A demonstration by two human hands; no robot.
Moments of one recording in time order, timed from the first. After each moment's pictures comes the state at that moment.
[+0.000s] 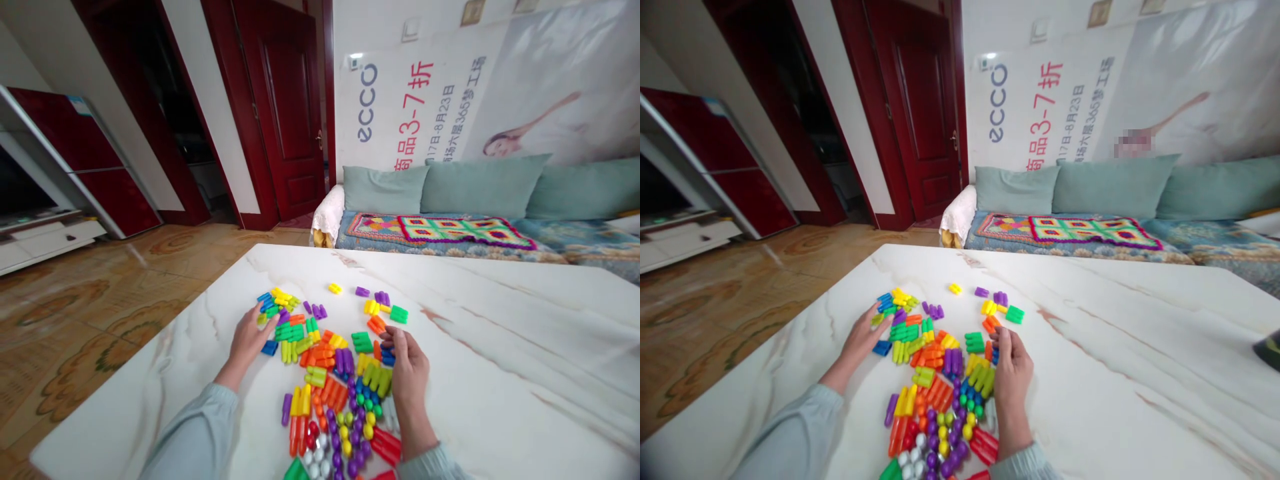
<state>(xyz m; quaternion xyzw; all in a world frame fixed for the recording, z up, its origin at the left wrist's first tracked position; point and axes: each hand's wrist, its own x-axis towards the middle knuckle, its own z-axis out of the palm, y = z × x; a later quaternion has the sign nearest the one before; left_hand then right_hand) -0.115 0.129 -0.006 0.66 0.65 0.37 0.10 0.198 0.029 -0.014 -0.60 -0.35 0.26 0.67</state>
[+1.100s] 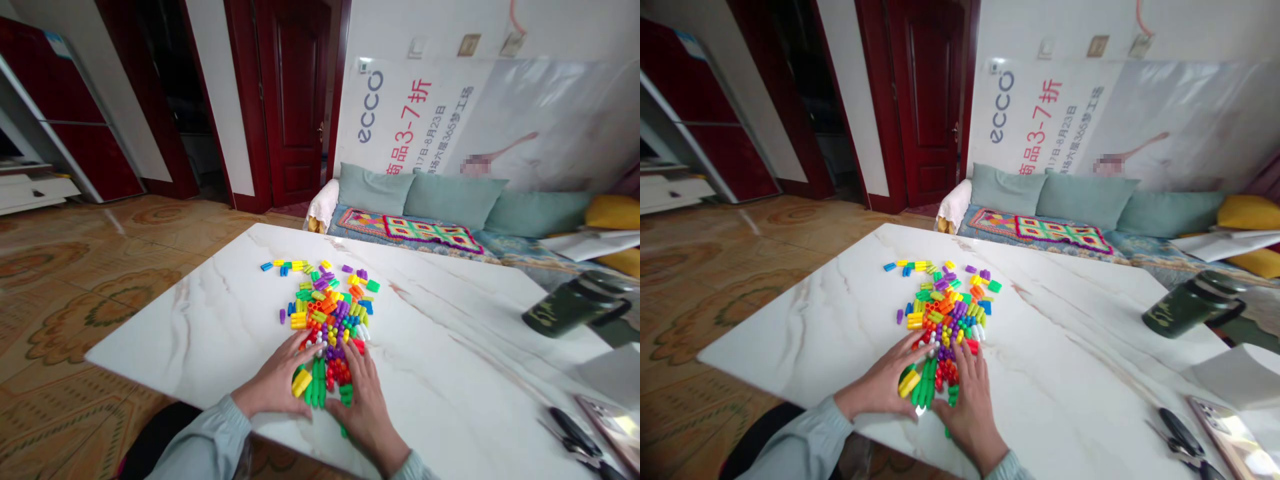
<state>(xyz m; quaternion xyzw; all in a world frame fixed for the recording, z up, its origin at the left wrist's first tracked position) -0.066 -0.064 0.001 0.88 0.39 0.13 0.25 0.160 -0.134 -0.032 -0.59 -0.73 0.09 0.34</state>
